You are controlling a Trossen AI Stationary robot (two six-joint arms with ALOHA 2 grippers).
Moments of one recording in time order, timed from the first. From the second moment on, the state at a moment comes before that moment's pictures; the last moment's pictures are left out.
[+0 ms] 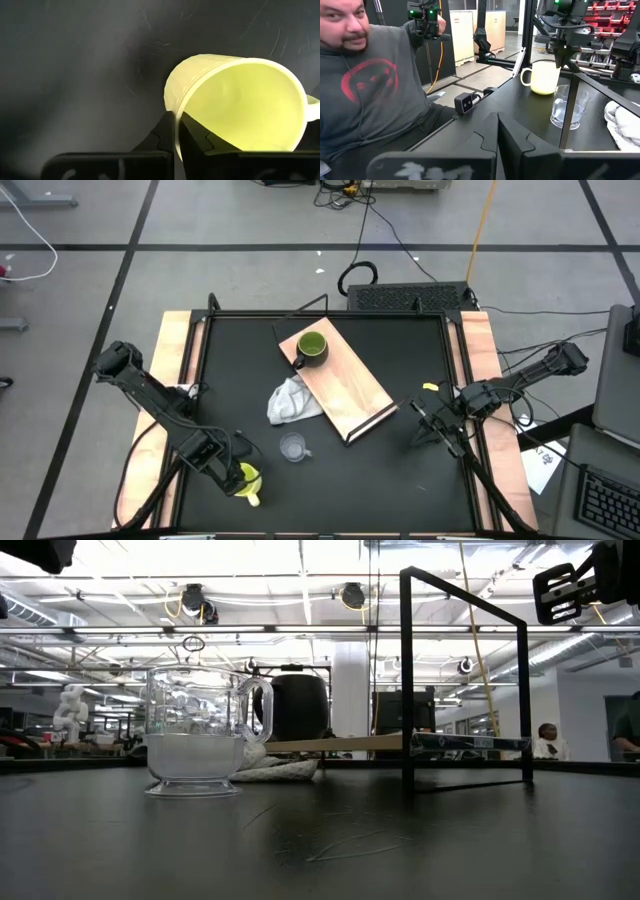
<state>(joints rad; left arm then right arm) -0.74 1.45 1.01 -0.93 -0.03 -1.26 0.40 0.45 0.12 0.26 -0.23 0.04</state>
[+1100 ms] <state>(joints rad) -0.59 1.18 1.01 -1.09 -0.16 -0.64 0.40 0.45 0.12 0.26 -0.23 0.02</state>
